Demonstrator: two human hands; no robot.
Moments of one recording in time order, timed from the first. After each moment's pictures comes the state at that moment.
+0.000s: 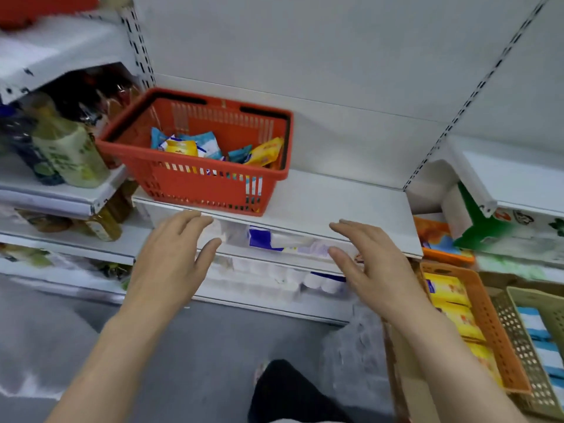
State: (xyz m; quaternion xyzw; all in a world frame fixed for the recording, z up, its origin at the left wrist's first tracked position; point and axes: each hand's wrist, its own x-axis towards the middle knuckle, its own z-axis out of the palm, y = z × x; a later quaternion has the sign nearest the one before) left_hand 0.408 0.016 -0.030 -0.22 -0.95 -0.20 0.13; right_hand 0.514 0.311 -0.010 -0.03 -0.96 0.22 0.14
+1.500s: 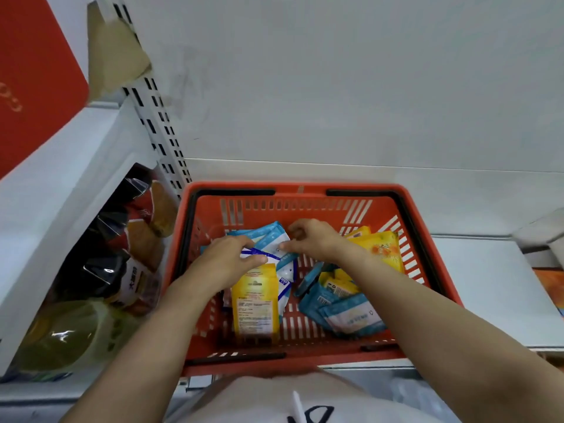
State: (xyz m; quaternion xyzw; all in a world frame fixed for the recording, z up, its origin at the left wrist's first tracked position) left_hand -0.057 -0.017 -0.069 -0.21 -0.92 -0.20 -0.27; right_hand -0.012 0.191 -0.086 -0.17 -0.90 0.35 -0.19
